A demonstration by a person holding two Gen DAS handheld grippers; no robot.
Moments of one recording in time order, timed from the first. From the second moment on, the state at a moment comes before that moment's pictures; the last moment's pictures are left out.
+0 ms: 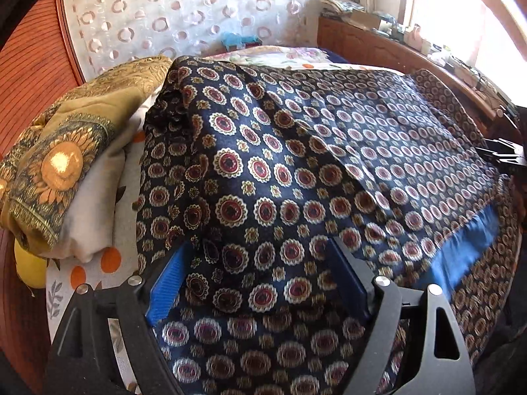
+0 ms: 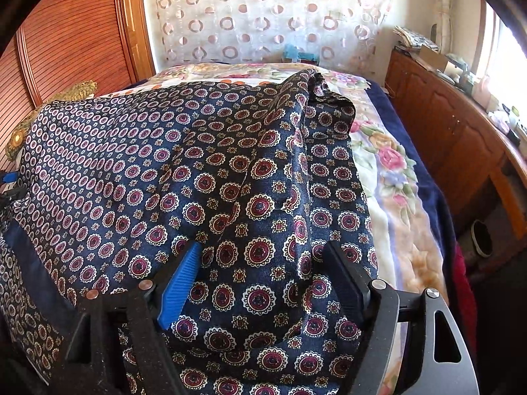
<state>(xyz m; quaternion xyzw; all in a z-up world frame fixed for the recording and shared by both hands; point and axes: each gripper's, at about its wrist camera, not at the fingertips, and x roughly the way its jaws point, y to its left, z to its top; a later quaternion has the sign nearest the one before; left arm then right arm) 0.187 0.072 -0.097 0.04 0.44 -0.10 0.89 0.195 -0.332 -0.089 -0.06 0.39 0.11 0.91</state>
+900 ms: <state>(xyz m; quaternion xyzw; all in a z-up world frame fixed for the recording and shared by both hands) 0.169 0.117 -0.093 -0.04 0.42 -0.07 0.90 0.196 -0.334 -0.090 -0.06 0.39 0.11 0.91</state>
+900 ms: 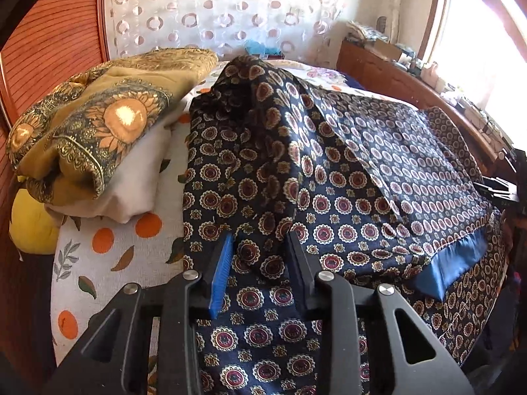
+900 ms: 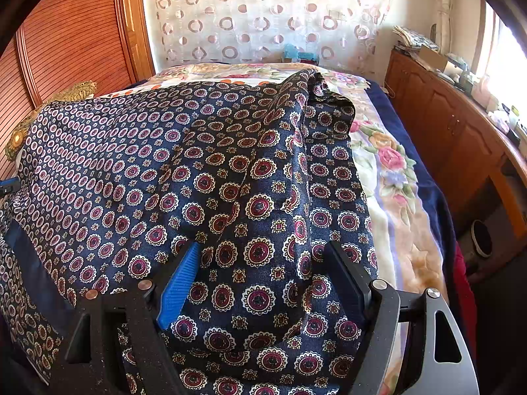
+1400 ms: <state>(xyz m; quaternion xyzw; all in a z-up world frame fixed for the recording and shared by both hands) 0.167 0.095 -0.090 0.00 0.42 -0.09 0.90 0.173 -0.345 -0.081 -0.06 0.41 0.16 0.89</state>
